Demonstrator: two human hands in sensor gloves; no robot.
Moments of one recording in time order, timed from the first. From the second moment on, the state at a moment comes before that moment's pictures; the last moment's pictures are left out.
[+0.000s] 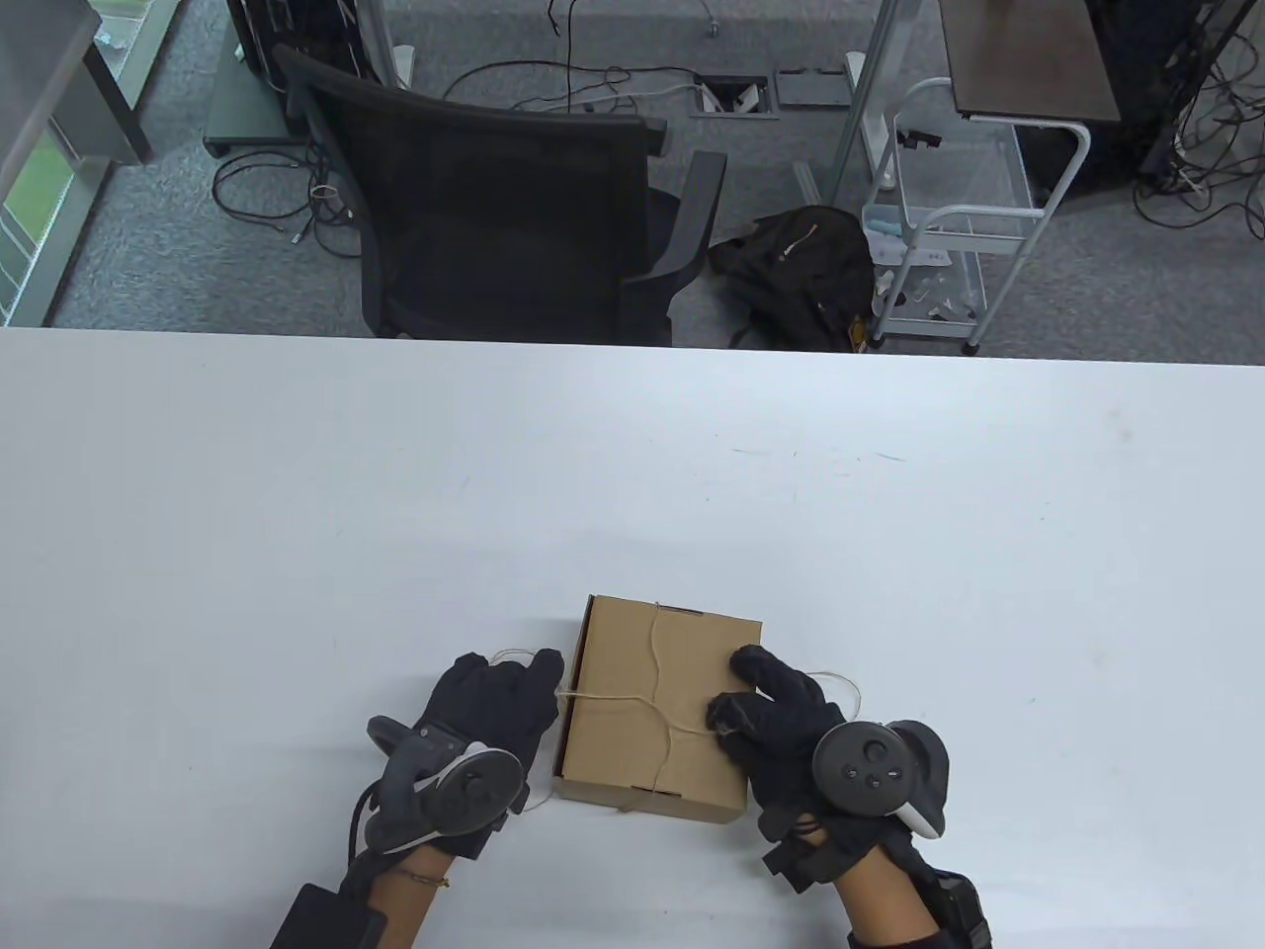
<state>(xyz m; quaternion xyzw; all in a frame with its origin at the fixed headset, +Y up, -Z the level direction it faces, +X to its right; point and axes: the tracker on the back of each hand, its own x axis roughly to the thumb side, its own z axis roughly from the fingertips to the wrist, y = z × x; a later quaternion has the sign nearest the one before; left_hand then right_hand) -0.147 -0.713 -0.159 0.17 -0.20 0.10 0.96 0.151 -0.729 -0.173 0.23 -0.03 0.92 0.32</state>
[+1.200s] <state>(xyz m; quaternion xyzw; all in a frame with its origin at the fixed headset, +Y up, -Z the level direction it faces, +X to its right) -0.122 -0.754 -0.155 0.09 -0.25 -0.03 0.96 0.158 -0.755 -0.183 0.21 -0.05 0.97 0.10</state>
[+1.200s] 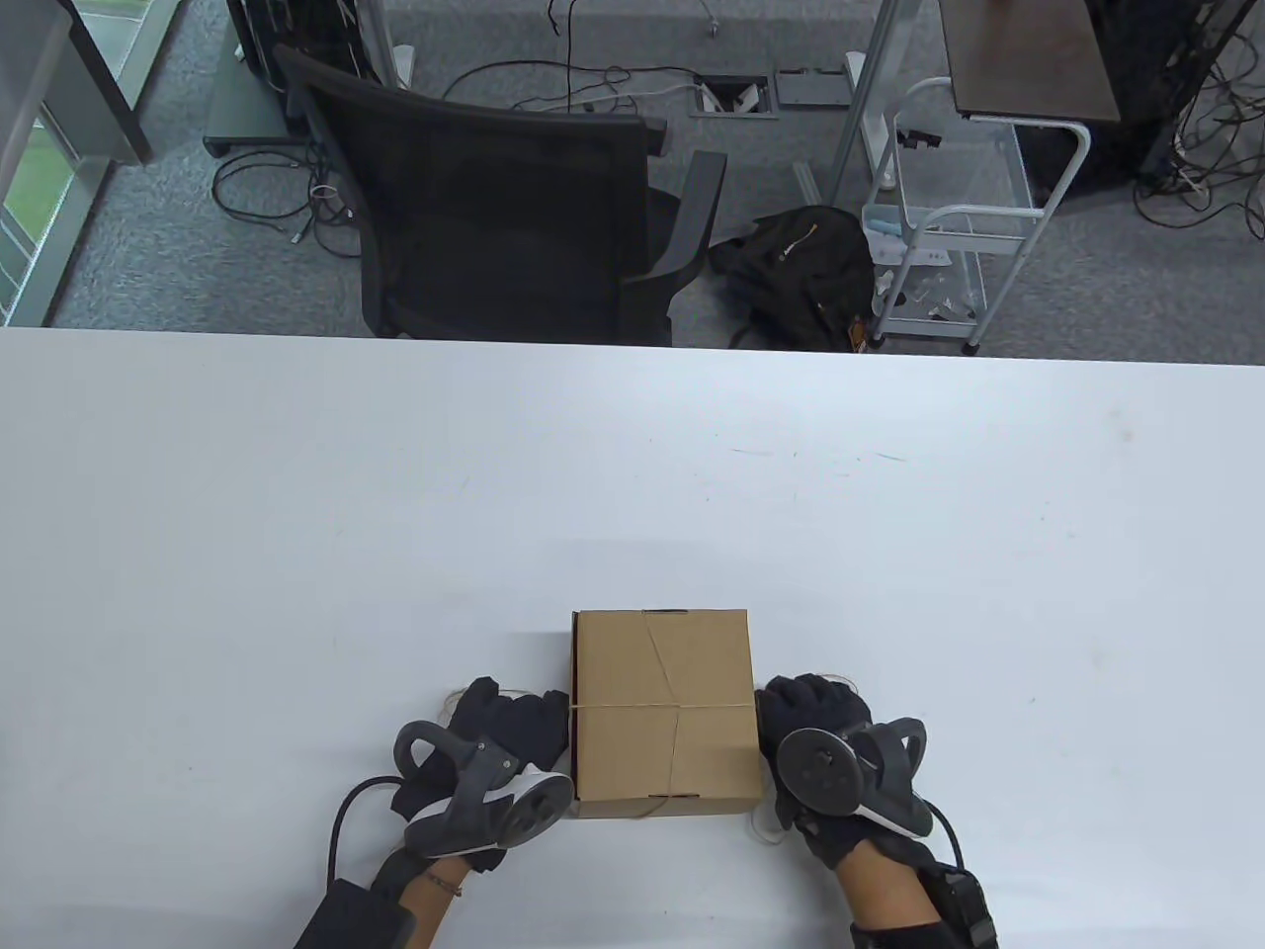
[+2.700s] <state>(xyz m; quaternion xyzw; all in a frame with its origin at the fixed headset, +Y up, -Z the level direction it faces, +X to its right) -0.169 -0.739 -0.180 -0.02 -0.08 0.43 0.90 0.189 -0.757 -0.190 0.09 0.01 0.84 0.54</state>
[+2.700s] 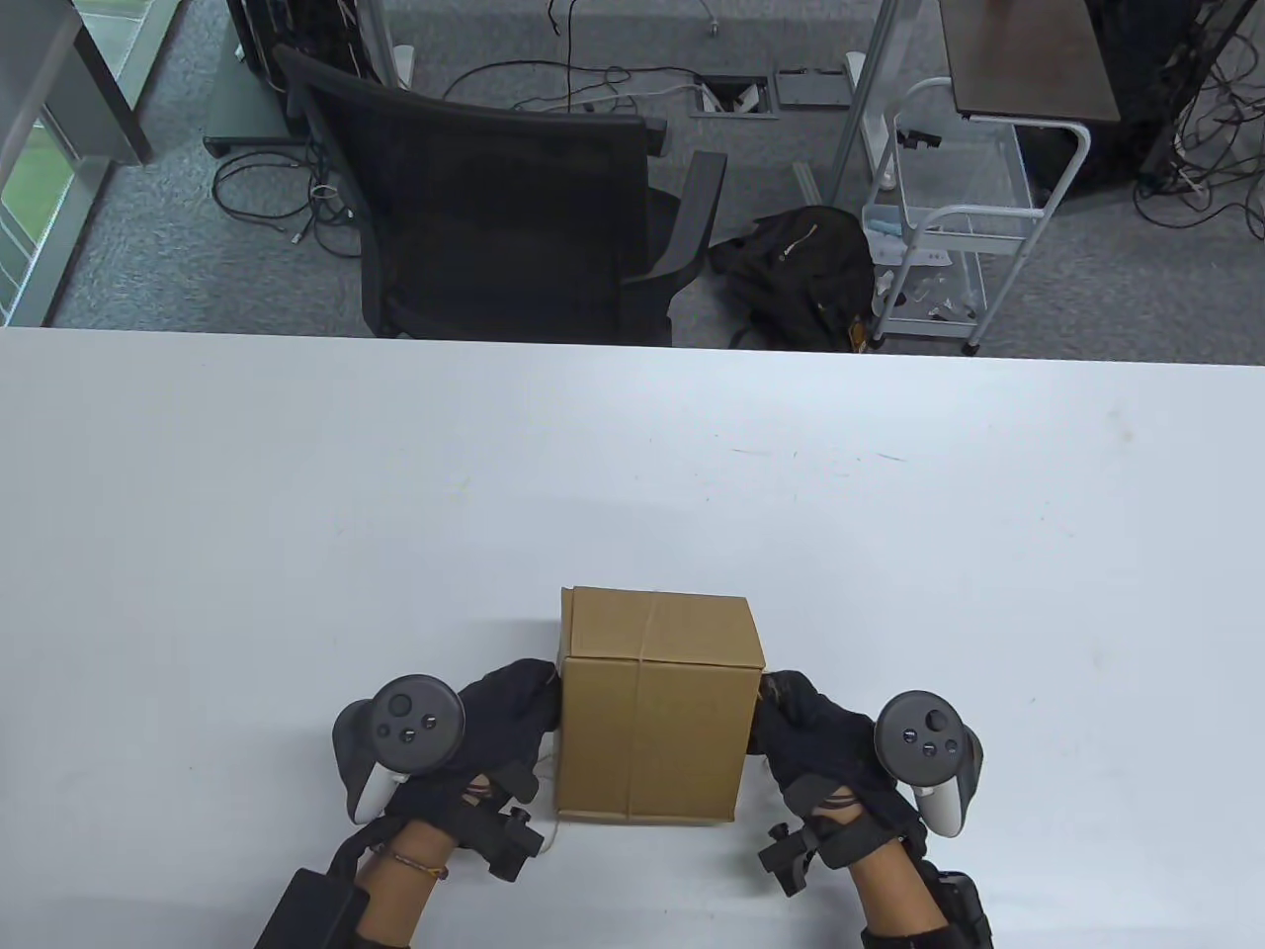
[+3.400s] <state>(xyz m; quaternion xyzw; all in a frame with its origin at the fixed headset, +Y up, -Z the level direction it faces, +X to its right) -0.172 -0.750 -0.187 -0.13 -0.04 0.62 0.78 0.193 -0.759 -0.189 0.00 0.05 0.83 0.56</state>
